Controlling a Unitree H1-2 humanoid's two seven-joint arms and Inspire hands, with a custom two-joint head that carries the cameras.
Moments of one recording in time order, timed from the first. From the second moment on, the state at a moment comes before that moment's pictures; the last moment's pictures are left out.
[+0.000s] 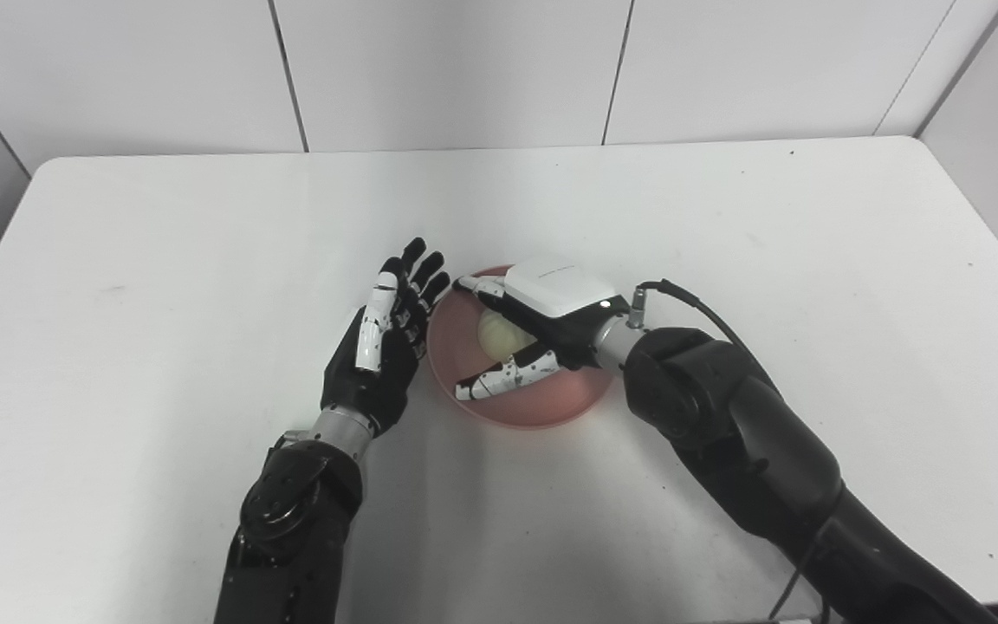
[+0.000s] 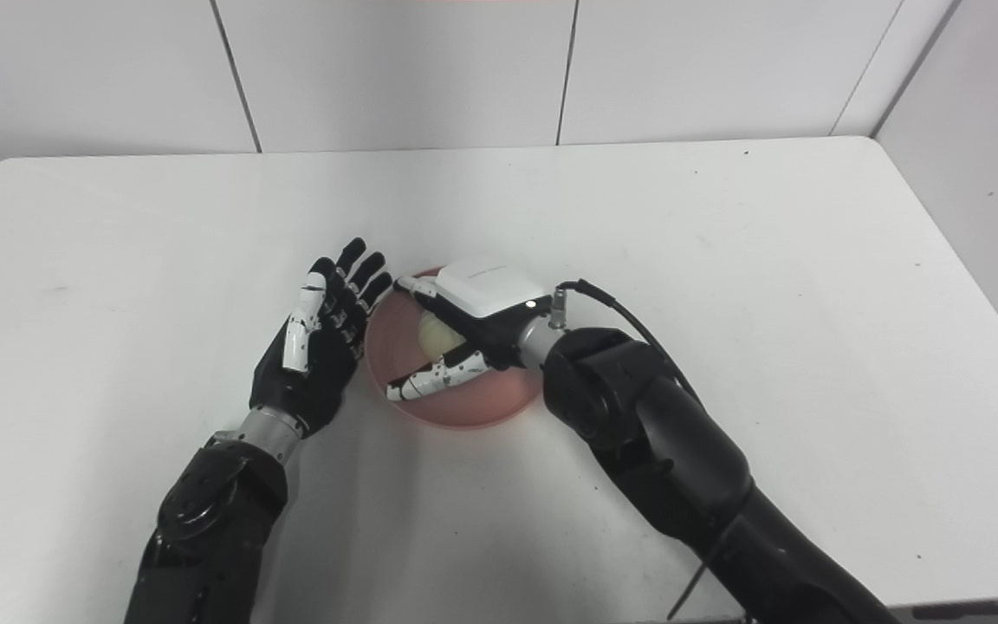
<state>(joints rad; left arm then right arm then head) -0.20 -0.11 -0.09 0.04 -0.26 0.27 -0.20 -0.46 -0.35 0.50 -0.24 -0.93 0.31 0.70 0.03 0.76</state>
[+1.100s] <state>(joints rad) -0.19 -0.11 -0.08 0.00 -0.25 0.29 -0.18 -0.35 -0.09 0.00 -0.39 -0.49 0.34 0.32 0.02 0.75</state>
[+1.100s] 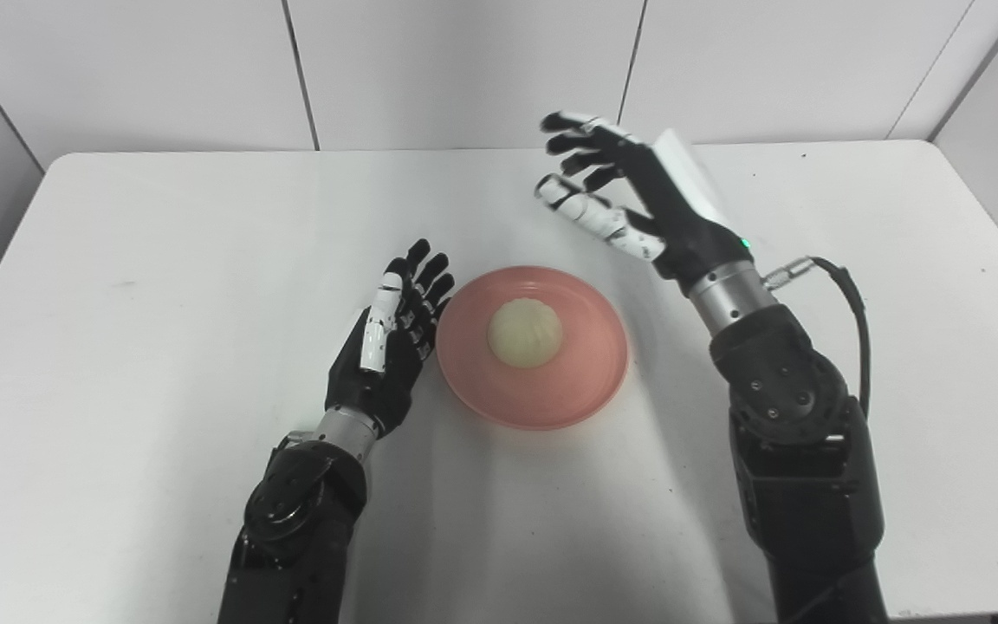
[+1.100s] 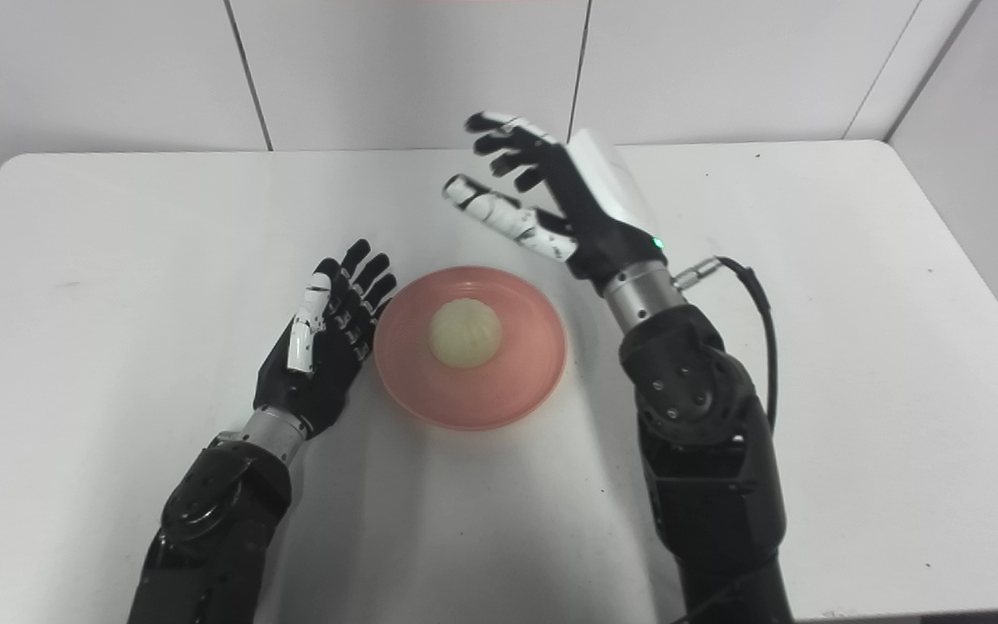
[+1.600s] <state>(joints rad) -0.15 -0.11 -0.07 -0.02 -0.21 0.24 -0.18 -0.25 -0.03 -0.06 -0.21 -0.20 0.27 0.15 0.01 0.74</state>
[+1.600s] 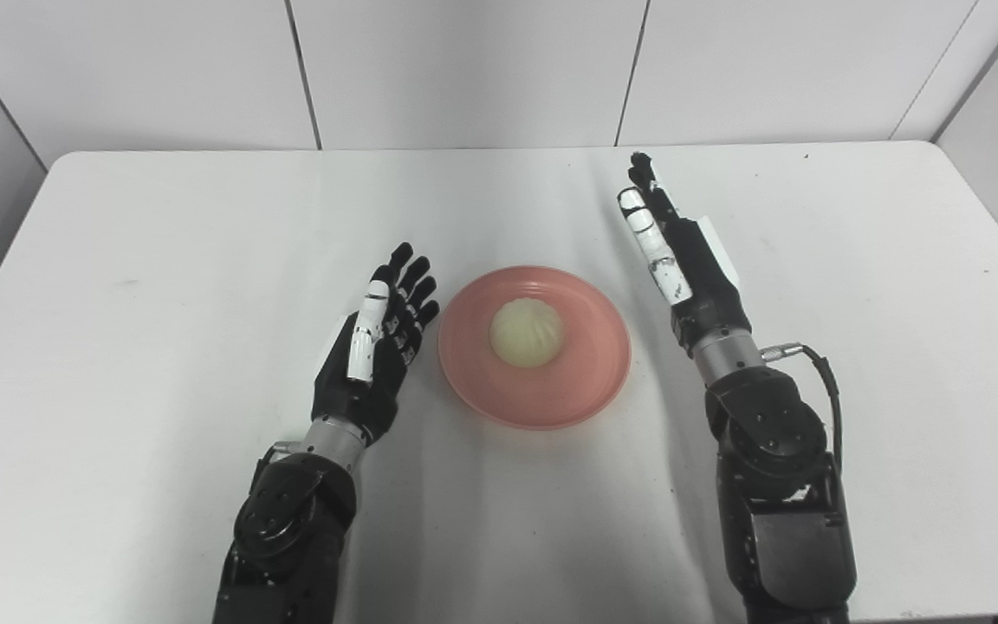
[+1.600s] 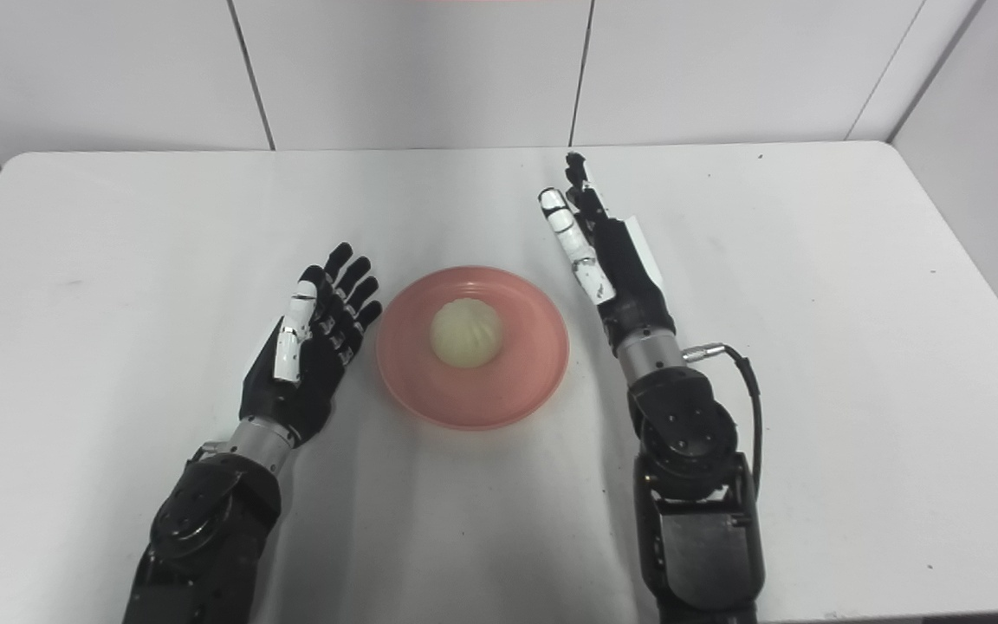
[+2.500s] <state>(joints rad) -0.12 -0.06 -0.10 0.05 -0.09 -0.01 -0.16 -0.14 0.02 -0.08 -0.05 0.09 0.11 0.03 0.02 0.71</state>
